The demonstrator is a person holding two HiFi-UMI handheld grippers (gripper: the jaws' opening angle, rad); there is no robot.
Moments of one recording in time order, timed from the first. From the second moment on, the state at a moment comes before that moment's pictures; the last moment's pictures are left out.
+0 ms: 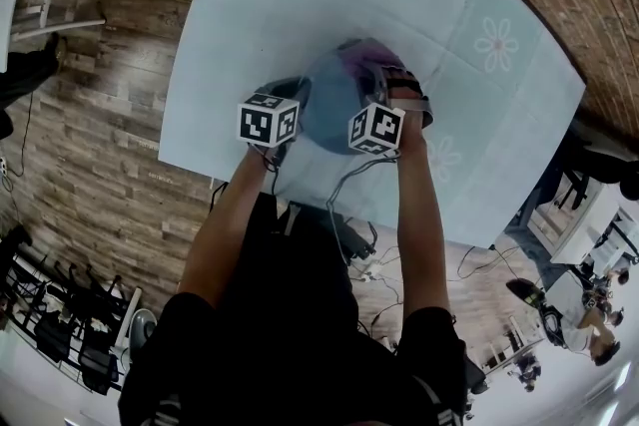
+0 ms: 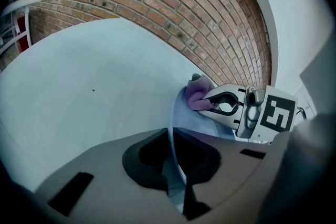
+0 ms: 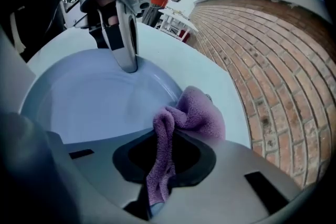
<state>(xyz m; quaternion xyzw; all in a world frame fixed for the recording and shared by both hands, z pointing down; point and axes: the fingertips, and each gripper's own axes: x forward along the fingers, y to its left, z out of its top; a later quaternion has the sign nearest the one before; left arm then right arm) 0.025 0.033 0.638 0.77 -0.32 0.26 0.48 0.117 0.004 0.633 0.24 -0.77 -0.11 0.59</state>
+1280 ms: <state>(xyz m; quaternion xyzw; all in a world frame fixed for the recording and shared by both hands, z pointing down) 0.021 0.034 0.639 0.77 -0.32 0.25 0.50 0.160 0.060 0.634 0.28 -0.75 -0.04 0.60</state>
